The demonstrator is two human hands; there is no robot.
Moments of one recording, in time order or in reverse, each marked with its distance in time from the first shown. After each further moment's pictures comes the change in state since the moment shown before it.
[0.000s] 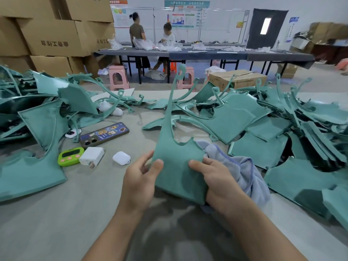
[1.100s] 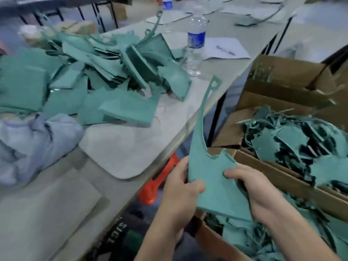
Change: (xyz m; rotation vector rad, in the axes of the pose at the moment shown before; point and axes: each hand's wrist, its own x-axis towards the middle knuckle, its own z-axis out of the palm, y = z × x) left_hand -0.320 0.024 0.235 -0.101 -1.148 -0.448; right_hand -0.402 0.075 -0.252 0.361 0.818 -0.034
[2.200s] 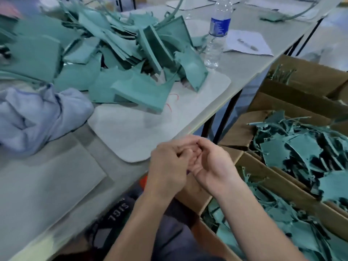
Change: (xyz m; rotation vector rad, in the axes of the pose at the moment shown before) left_hand 0.029 0.005 -0.034 0.359 0.184 0.345; right_hand 0.055 0.010 0.081 0.354 -0.248 -0.029
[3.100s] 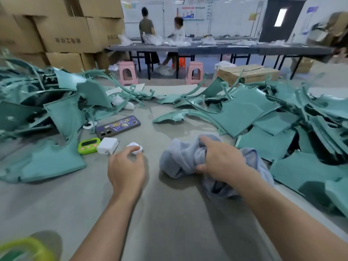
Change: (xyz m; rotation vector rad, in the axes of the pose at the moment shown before) left_hand -0.084 -0.056 -0.402 0.624 1.486 -0.400; right_hand 0.116 0.160 0.347 -2.224 -0.754 -0.669
